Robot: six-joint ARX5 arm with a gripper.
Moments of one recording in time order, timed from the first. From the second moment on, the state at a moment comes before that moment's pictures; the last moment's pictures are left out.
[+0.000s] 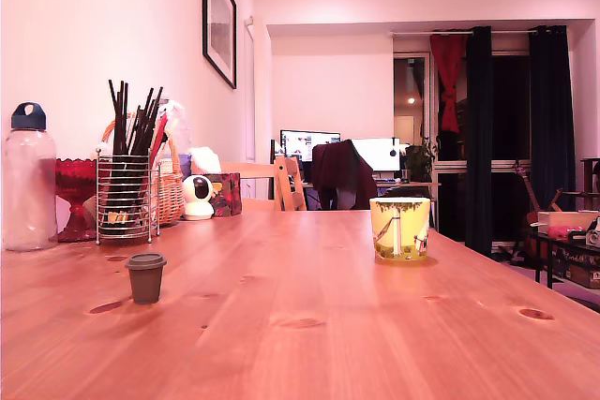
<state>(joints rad) -0.16 0.45 0.09 0.09 0.29 -0.13</state>
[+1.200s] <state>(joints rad) -0.22 1.33 0.10 0.86 0.30 0.00</state>
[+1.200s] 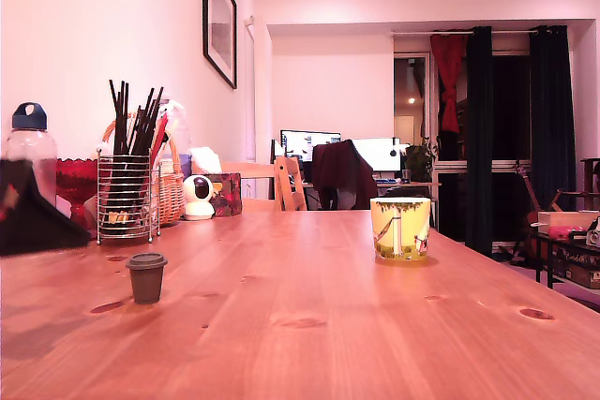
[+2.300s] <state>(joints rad) -0.30 1.90 0.41 1.07 0.31 0.02</state>
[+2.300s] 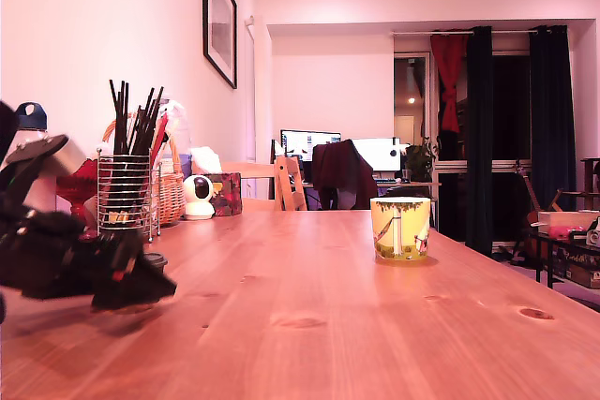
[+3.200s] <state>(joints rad) -0.30 1.91 0.46 0.99 0.31 0.03</state>
